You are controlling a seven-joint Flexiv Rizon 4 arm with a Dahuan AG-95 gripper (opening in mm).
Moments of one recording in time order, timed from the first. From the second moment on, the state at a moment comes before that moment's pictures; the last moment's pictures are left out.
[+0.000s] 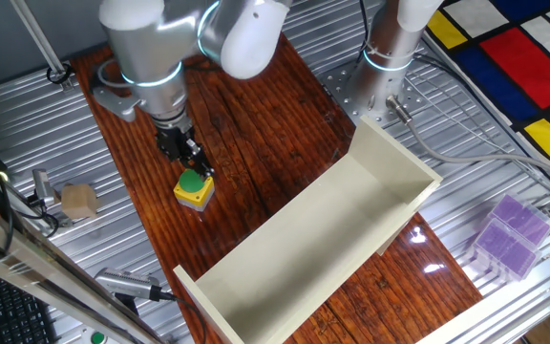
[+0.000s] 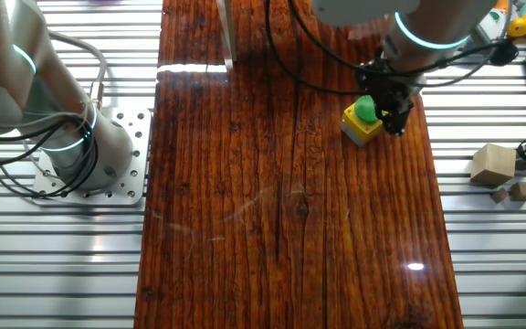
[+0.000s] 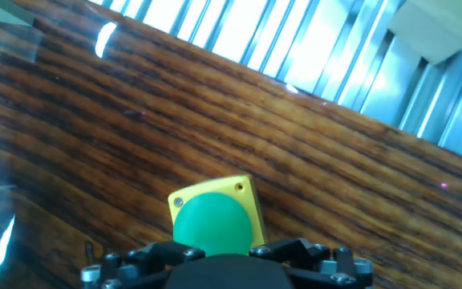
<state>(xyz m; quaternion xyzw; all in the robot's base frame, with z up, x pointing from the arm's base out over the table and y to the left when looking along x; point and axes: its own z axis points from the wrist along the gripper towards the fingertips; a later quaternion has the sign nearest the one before) 0.571 0.049 0.096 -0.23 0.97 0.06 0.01</state>
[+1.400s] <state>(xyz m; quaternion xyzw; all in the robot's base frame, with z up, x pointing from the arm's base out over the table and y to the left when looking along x) 0.564 0.056 0.055 -0.23 0.97 0.06 0.02</state>
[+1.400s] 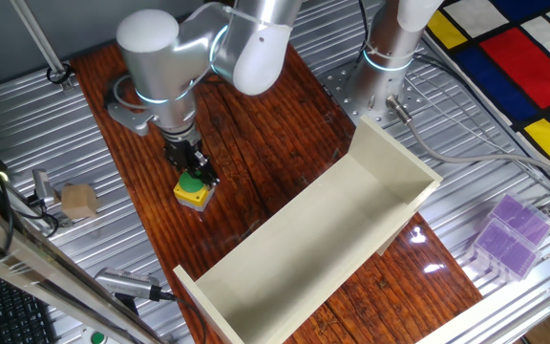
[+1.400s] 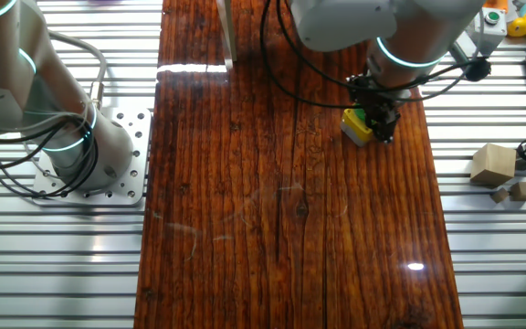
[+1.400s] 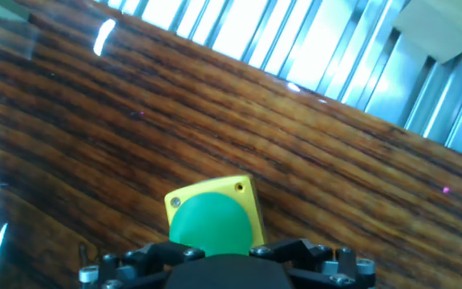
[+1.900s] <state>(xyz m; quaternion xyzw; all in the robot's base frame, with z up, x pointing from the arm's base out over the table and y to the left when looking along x) 0.566 0.055 0.059 -0.21 0.97 0.06 0.03</state>
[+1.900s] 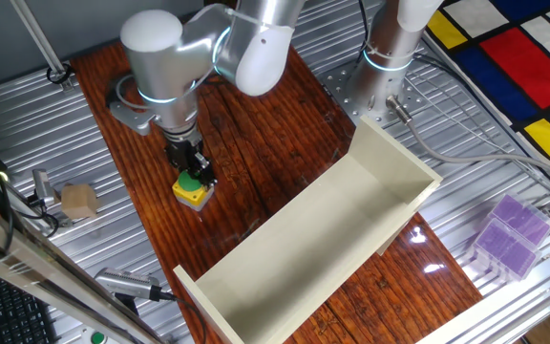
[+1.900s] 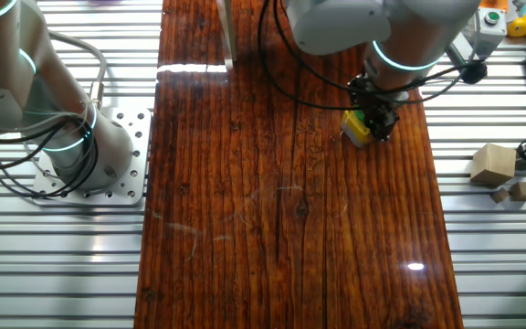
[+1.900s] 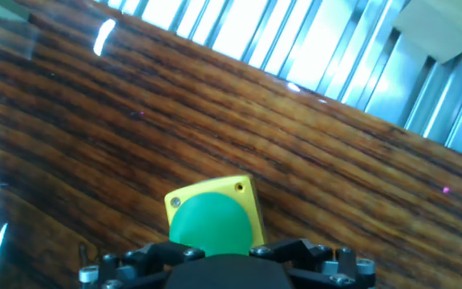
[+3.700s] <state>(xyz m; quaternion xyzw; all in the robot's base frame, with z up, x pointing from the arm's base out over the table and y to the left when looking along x) 0.514 0.090 0.263 -0.15 0.99 0.04 -0.05</state>
